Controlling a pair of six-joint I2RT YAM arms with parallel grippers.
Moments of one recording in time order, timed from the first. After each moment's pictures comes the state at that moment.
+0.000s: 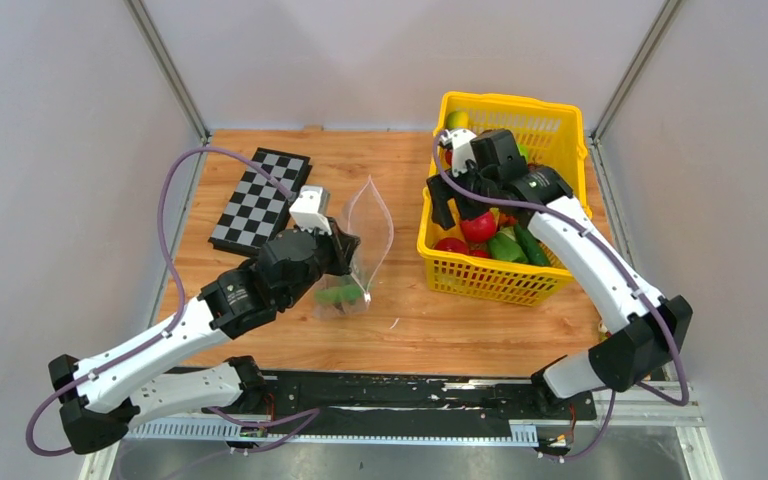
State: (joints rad) left arm -0.99 0.91 0.95 -0.35 -0.45 -0.55; right arm 0.50 1.48 1.53 -0.86 -0.17 -0.02
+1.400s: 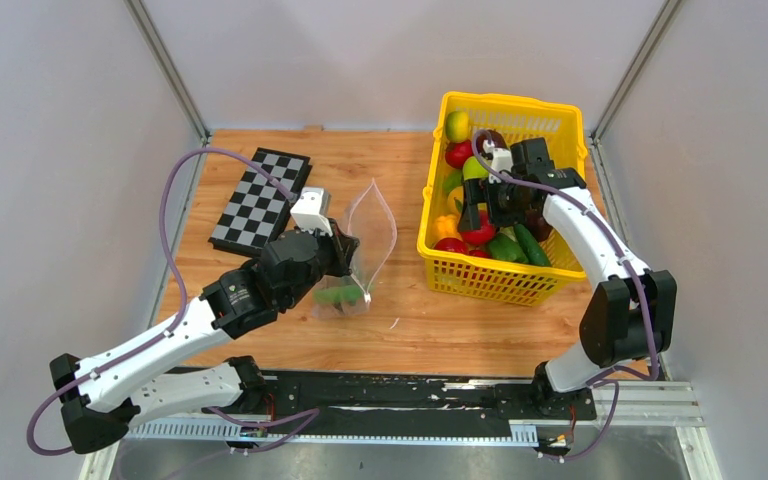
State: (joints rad) left arm -0.99 0.90 0.94 -0.36 -0.47 -0.55; right arm 0.20 1.55 1.35 -0.81 -0.39 0.02
